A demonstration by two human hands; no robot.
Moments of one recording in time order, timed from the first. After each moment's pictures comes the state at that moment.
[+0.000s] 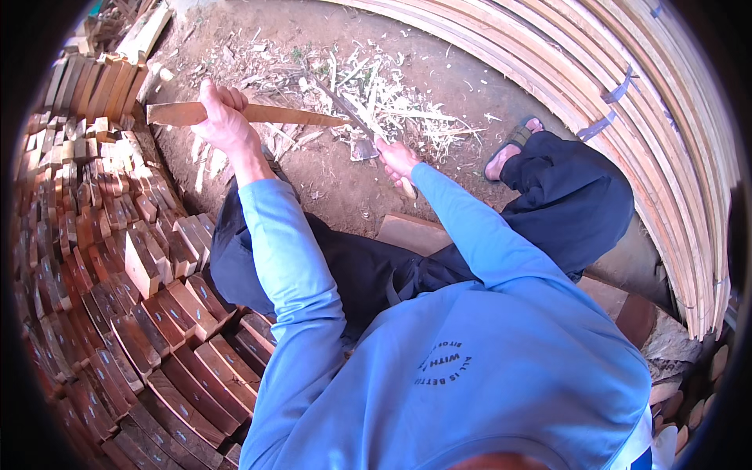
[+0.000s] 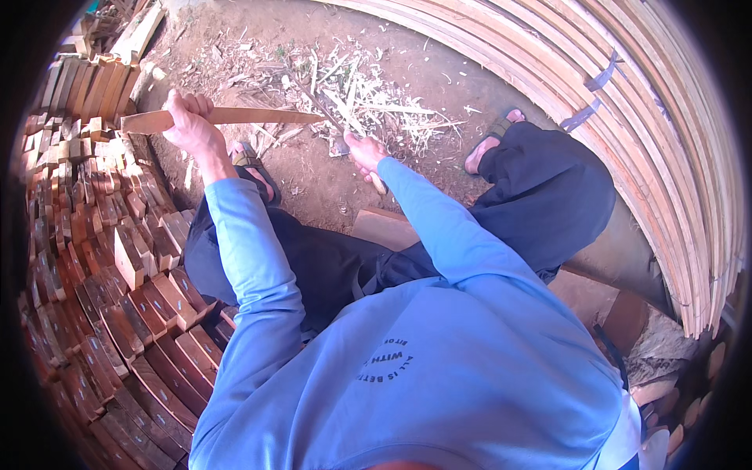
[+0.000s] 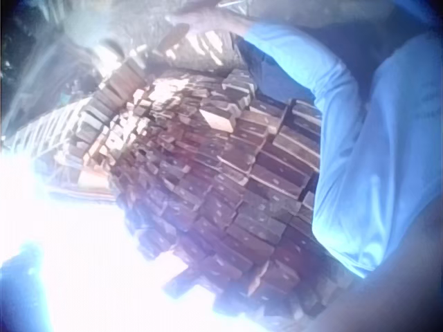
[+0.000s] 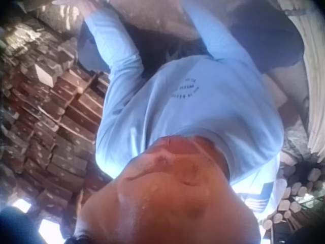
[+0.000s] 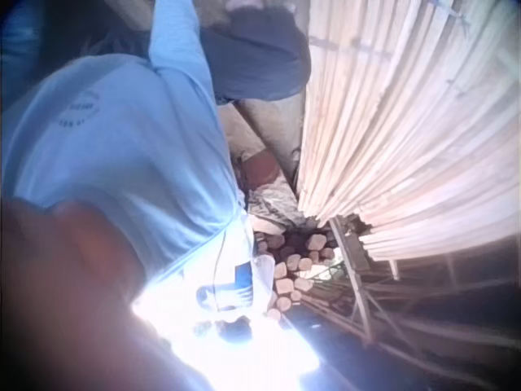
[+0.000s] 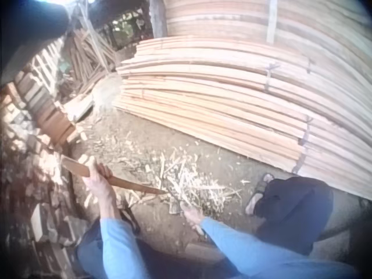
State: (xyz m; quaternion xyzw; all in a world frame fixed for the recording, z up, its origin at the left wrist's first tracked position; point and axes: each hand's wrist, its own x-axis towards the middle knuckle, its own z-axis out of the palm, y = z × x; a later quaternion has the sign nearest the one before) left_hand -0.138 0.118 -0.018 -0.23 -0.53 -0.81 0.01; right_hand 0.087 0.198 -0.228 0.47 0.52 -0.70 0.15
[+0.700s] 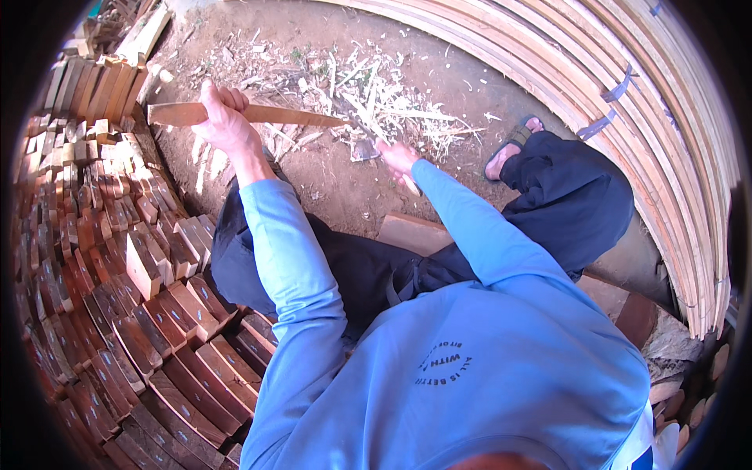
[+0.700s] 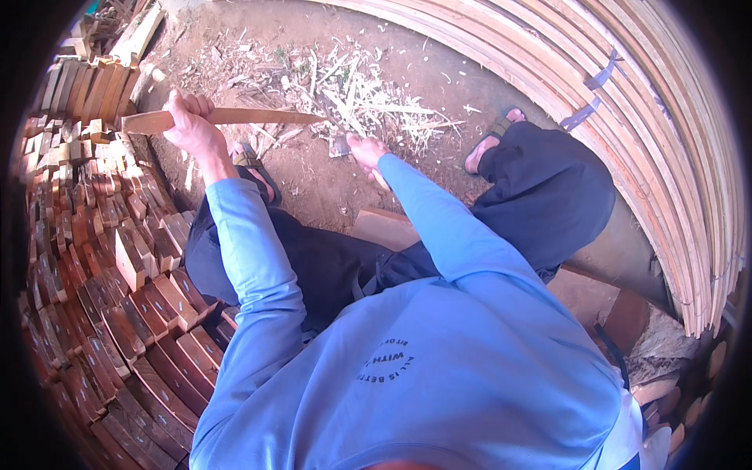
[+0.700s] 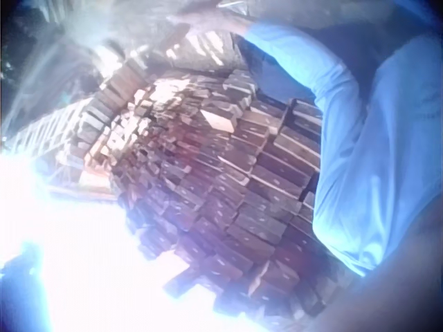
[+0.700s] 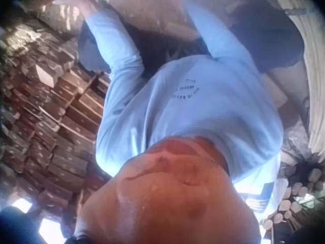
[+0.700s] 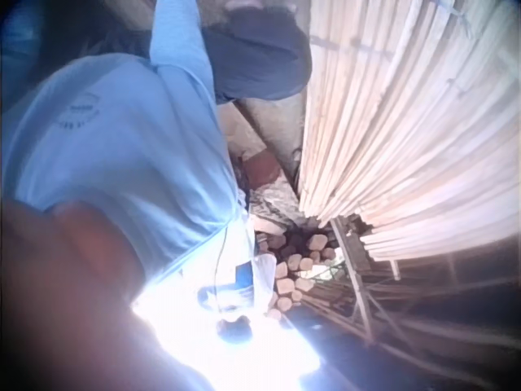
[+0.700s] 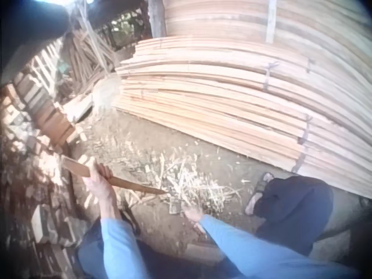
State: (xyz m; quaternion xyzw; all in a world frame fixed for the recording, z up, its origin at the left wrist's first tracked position) left_hand -0.138 0.119 -0.015 -0.23 -0.54 -0.81 0.00; right_hand 0.082 0.205 -0.238 0.47 0.59 -0.63 0.20
